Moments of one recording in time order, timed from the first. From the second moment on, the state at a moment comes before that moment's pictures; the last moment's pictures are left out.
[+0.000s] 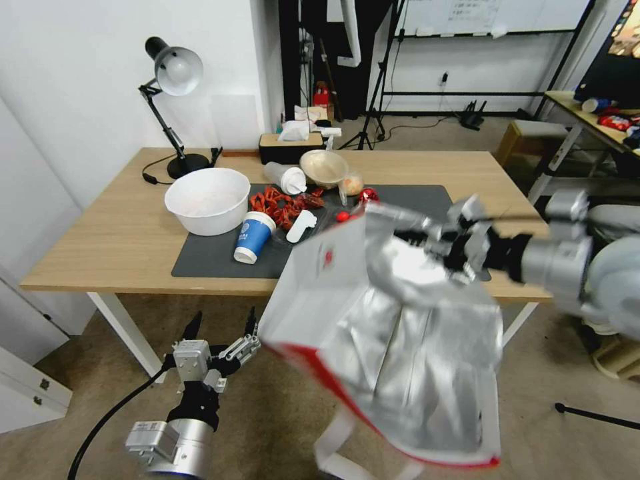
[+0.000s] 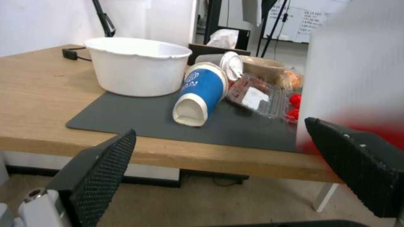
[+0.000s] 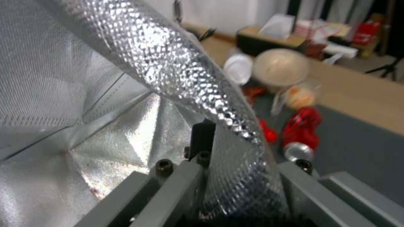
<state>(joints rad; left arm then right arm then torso) 1.89 -1.55 -0.48 -2.33 -0.19 -0.03 0.01 -0.88 0.41 0.53 2.24 1.41 -0.72 -0.03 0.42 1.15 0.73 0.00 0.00</state>
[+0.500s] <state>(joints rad) 1.89 -1.55 -0.48 -2.32 -0.19 -0.04 0.00 -0.67 0.45 0.48 2.13 1.58 -0.73 0.33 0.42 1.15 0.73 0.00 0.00</state>
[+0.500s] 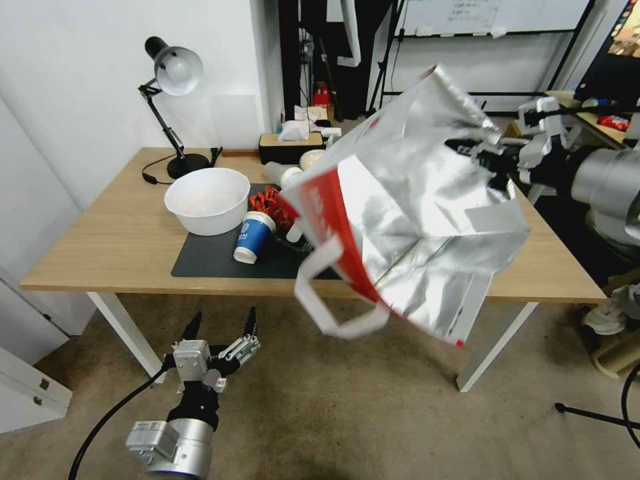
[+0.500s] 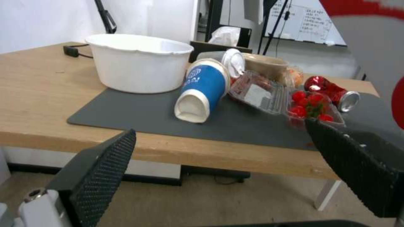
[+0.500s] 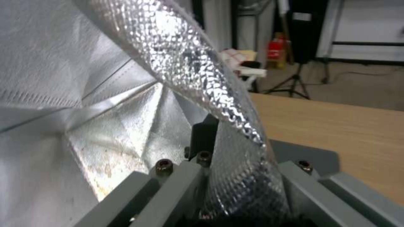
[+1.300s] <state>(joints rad) 1.89 -1.54 -0.48 -2.31 -0.19 -0.05 0.00 -0.57 0.50 0.44 1.93 1.78 -0.73 0.83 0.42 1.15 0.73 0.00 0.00</state>
